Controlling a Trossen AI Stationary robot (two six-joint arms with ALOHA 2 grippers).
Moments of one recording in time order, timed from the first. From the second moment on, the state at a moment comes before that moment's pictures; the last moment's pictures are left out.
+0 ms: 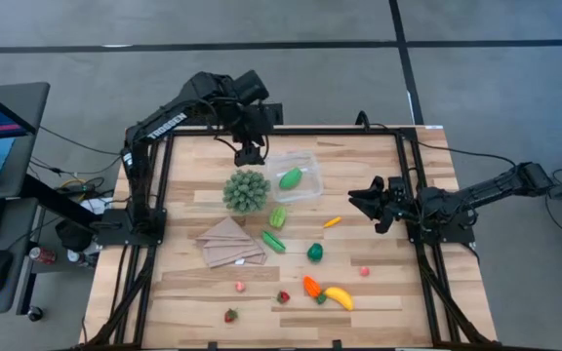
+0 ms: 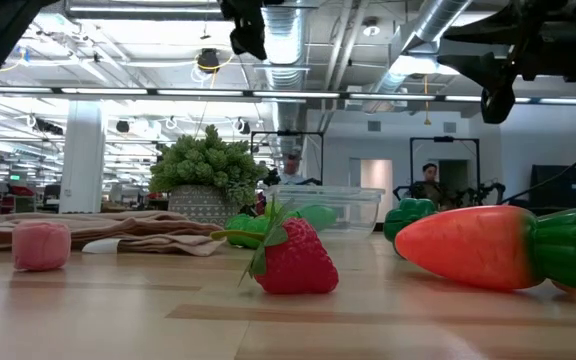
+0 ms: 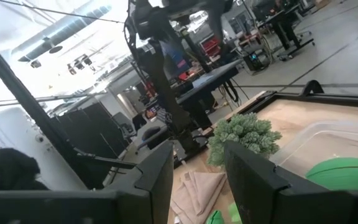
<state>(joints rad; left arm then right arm) 0.45 1.91 2.31 -1.54 0.39 0.30 0.23 0.60 0.10 0.65 0.40 0.48</state>
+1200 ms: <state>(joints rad) 0.35 1.61 2.31 -1.56 0.23 0.24 0.23 0.60 0.10 0.59 0.40 0.46</state>
